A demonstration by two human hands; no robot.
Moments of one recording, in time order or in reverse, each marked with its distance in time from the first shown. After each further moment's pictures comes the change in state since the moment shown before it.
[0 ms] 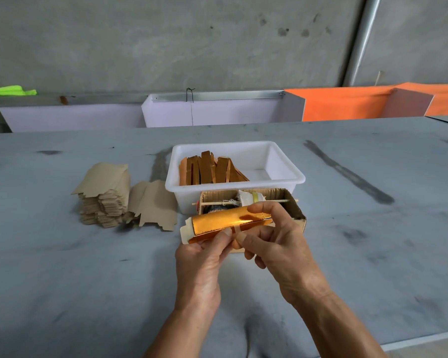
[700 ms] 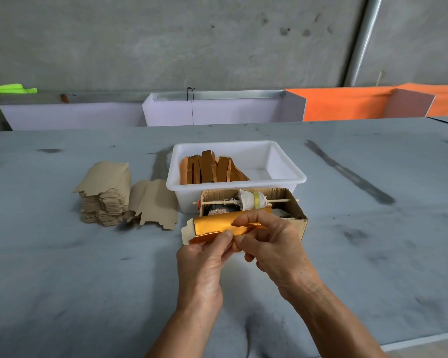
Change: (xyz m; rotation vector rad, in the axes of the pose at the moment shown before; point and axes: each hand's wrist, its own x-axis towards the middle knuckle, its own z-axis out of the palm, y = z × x) left_hand -0.001 -0.002 -0.001 0.037 0.043 -0.042; right_hand 0.004 0.002 0.004 -0.212 -0.017 0.040
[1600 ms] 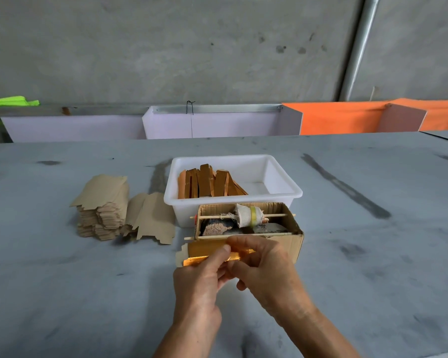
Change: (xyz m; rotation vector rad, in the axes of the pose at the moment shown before) left_hand -0.002 0.005 0.006 0.049 0.206 -0.230; right_hand -0.007 0.002 0.007 -0.293 0.030 0.010
